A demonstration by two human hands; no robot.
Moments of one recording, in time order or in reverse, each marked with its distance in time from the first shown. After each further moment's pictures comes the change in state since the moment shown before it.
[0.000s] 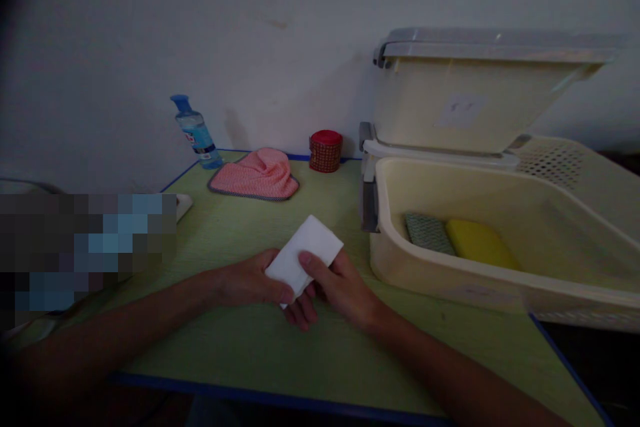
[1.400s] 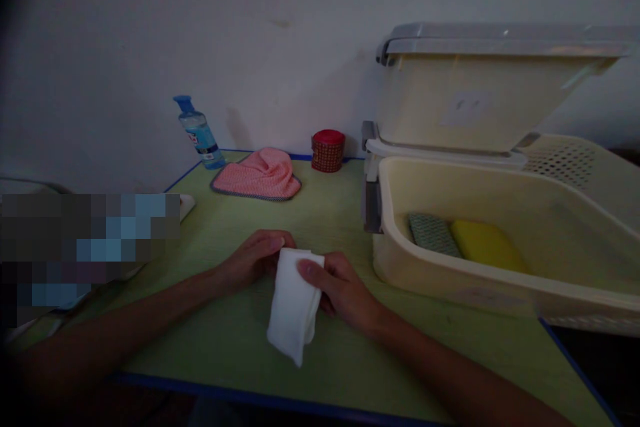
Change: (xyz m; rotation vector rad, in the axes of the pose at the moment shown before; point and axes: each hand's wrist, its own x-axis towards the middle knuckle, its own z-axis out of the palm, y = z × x) left_hand 0.001 0.011 -0.005 0.223 0.448 0.259; right_hand 0.001 0.009 -0.005 -0.008 -0.131 0.061
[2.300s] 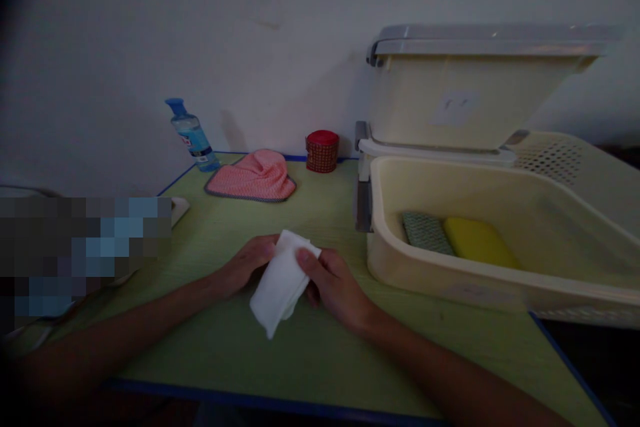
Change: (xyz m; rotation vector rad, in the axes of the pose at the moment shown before) left_hand -0.002 -0.002 0.005 0.137 -0.024 0.064; right_hand 0.006 0.002 0.004 0.012 0.071 -0.069
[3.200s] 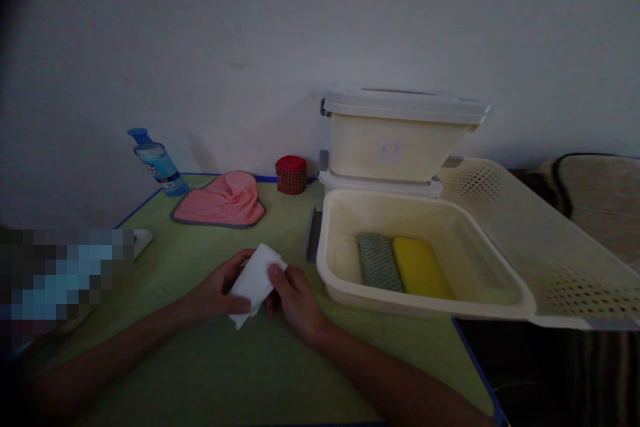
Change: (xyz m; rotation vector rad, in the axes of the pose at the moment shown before) left_hand 0.006 -0.004 -0.007 -0.093 -0.128 -0.035; right_hand 0.008 0.007 -0.004 0.149 0.152 0.006
